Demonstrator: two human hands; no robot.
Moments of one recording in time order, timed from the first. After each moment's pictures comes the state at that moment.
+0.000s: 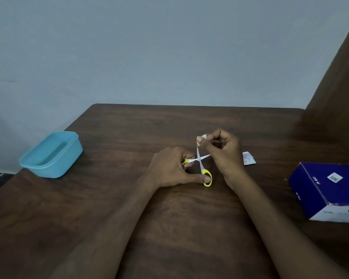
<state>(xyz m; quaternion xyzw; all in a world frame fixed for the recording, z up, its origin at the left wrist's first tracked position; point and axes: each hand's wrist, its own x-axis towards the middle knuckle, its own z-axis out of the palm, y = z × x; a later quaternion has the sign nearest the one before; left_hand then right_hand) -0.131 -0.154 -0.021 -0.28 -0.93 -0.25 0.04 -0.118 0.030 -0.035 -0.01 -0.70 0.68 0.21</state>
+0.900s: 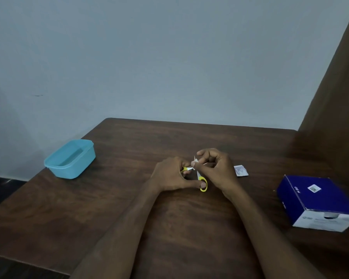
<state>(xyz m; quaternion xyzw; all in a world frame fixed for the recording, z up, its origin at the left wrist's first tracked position) -0.127 -0.153 -0.019 -0.24 -0.94 -0.24 0.05 -0.107 0.035 -0.037 0.05 -0.78 0.60 0.18</state>
